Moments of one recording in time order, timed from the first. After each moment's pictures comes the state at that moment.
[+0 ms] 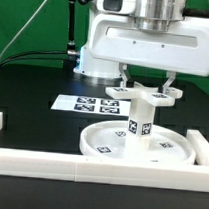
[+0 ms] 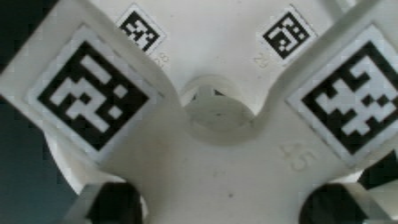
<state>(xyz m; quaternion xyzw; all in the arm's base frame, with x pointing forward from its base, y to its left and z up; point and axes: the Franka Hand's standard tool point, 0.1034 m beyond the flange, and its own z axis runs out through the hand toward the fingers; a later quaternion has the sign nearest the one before) 0.562 0.042 0.103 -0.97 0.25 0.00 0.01</state>
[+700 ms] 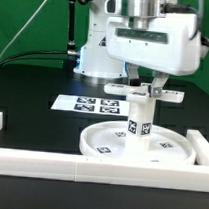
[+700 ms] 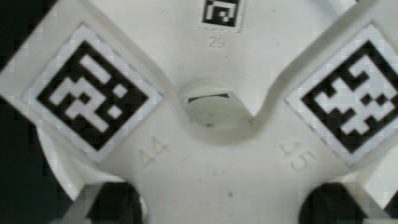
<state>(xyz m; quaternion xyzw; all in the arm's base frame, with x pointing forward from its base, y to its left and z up) 0.560 0.038 0.103 -0.82 0.57 0.01 0.05</state>
